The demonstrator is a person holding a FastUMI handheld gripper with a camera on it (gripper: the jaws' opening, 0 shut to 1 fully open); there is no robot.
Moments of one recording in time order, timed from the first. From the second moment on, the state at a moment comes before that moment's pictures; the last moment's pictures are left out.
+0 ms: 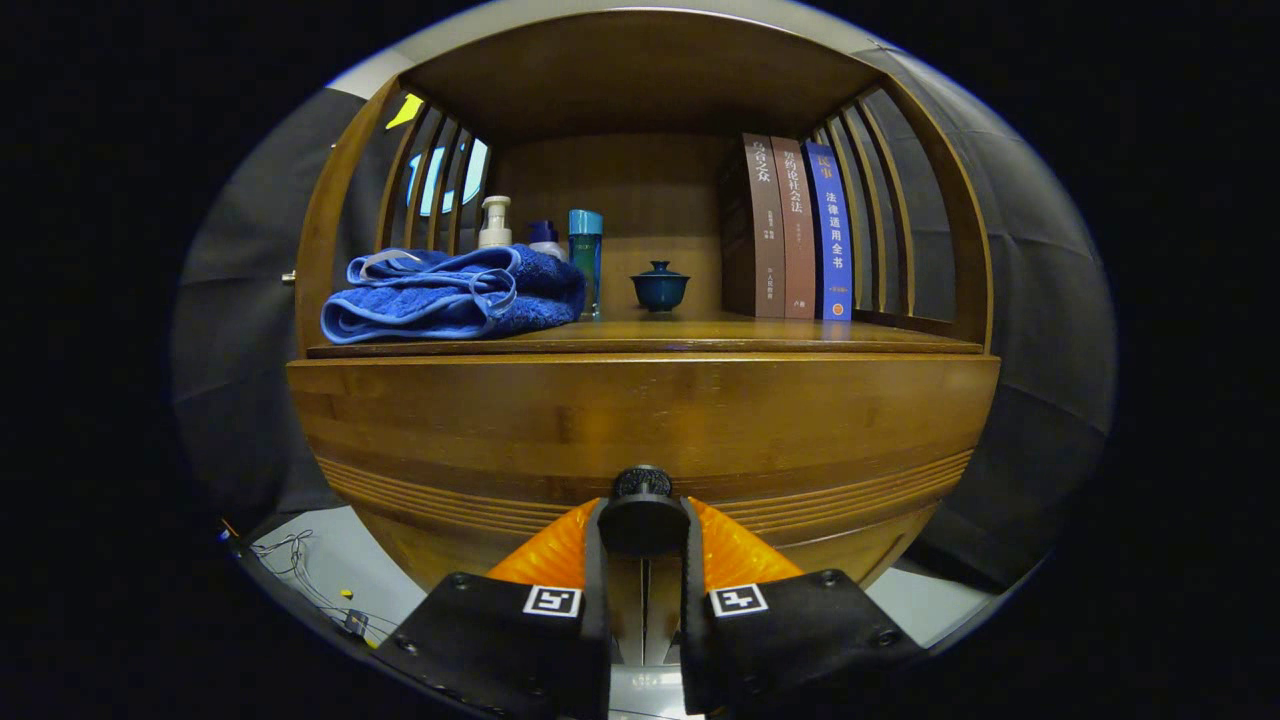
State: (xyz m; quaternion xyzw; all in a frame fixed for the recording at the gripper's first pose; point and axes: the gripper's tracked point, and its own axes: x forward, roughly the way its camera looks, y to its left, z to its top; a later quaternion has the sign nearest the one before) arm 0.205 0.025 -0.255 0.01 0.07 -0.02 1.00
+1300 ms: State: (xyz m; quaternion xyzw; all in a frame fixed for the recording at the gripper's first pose) arm 0.048 0.029 -0.273 0.01 0.09 -0.01 1.00
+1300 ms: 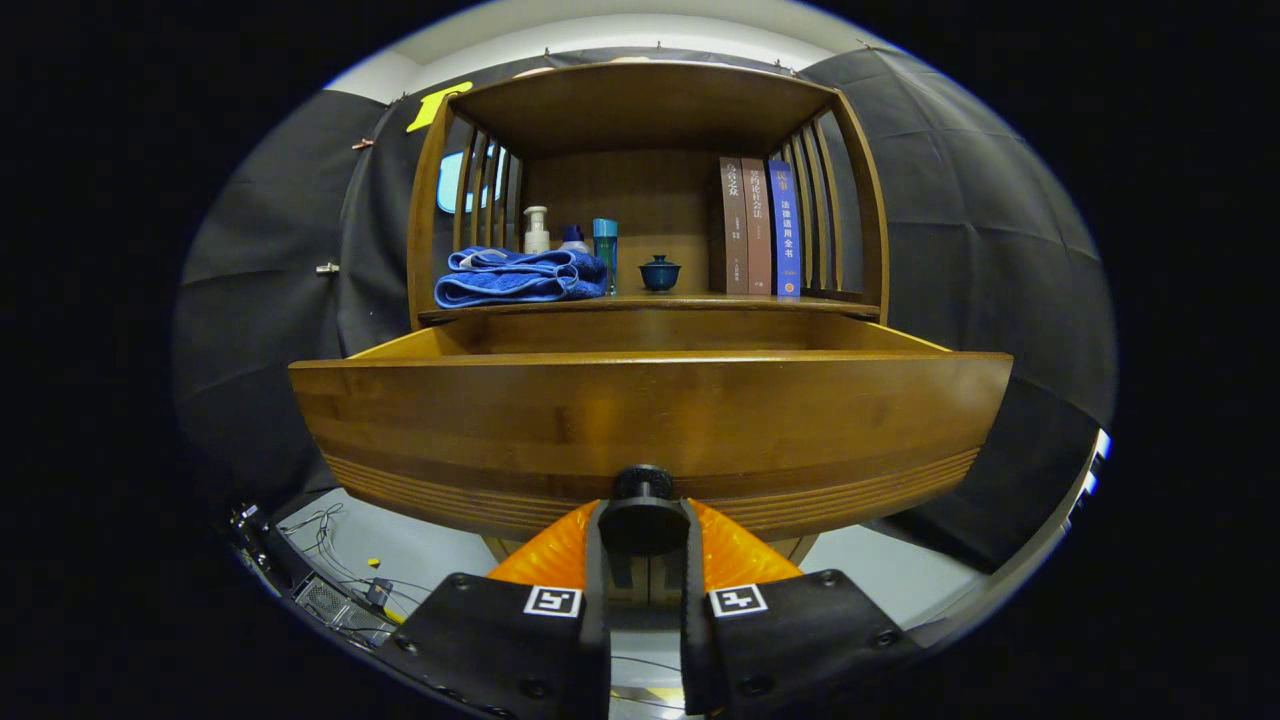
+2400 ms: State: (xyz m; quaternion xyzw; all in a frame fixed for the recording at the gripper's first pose) arm -0.005 0.040 -0.179 0.02 0.17 0.03 0.98
